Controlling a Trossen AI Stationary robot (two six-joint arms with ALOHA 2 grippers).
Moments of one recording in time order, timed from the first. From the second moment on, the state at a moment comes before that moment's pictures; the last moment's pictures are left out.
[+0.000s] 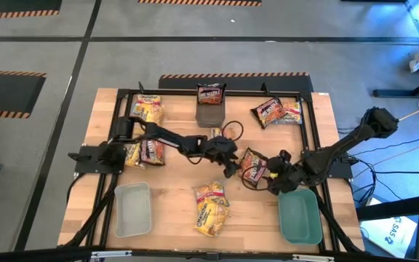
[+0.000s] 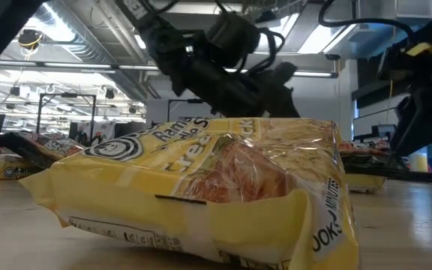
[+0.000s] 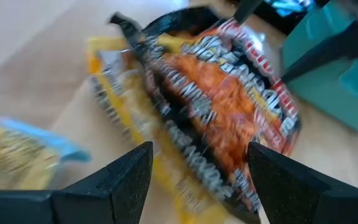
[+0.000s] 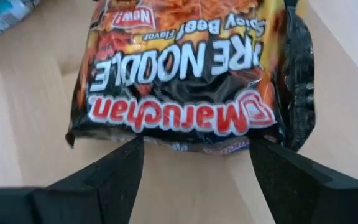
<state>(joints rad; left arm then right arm) 0.02 2.13 1.30 0.28 0.09 -0.52 0.55 1.15 0.44 -0.41 0.49 0.85</state>
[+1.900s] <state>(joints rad) 0.02 2.15 1.35 0.29 0.04 -0.35 0.75 1.13 0.32 -0.32 0.66 1.04</state>
